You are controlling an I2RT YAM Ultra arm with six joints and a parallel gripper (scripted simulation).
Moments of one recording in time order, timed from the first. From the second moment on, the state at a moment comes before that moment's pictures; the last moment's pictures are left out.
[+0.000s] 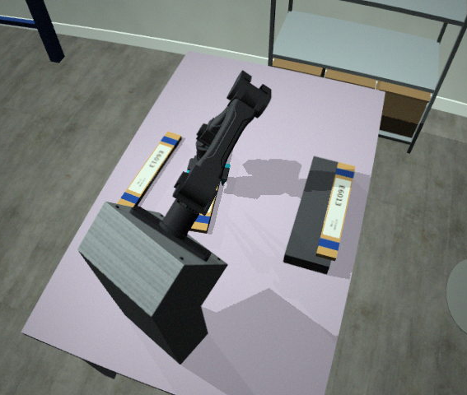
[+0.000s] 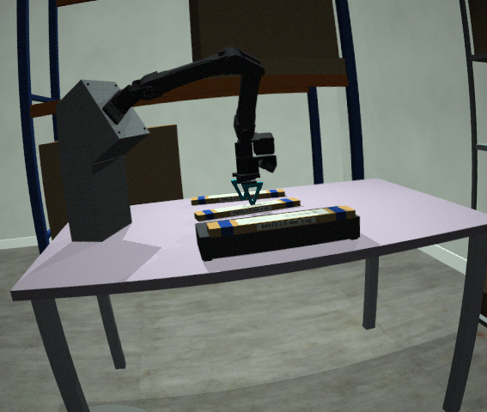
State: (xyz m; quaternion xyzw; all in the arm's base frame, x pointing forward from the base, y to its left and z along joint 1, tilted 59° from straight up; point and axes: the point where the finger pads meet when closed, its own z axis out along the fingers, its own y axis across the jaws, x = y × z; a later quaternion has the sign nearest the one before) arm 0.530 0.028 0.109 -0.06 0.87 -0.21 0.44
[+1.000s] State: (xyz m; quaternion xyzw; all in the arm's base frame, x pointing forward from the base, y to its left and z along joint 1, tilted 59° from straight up) arm 0.530 0.031 0.109 -0.06 0.87 -0.21 0.45
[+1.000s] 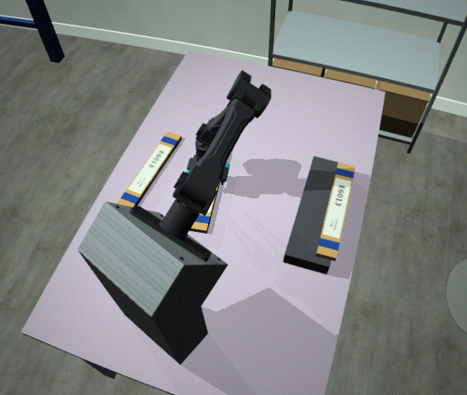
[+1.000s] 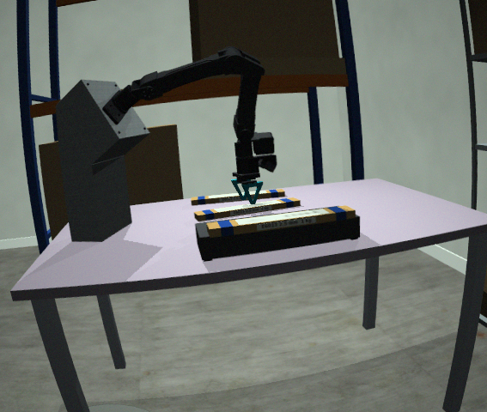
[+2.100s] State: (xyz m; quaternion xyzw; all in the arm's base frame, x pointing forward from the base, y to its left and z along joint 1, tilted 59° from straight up) arm 0.551 0.023 0.090 -0.06 0.87 -0.21 0.44
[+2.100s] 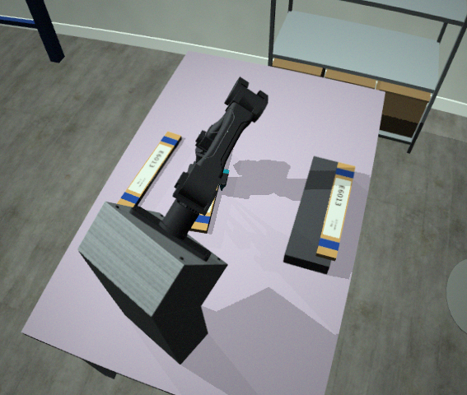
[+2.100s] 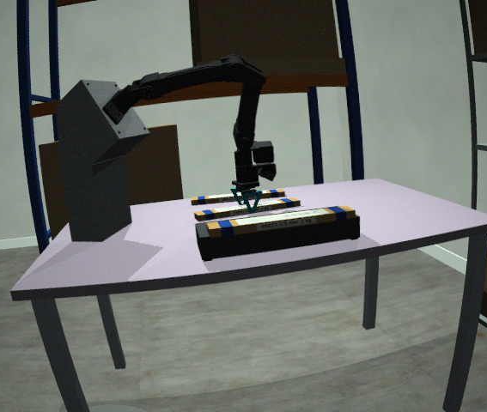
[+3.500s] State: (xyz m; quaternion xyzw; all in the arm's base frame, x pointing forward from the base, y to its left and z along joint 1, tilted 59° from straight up) arm 0.554 0.022 0.094 -0.06 0.87 -0.21 0.44
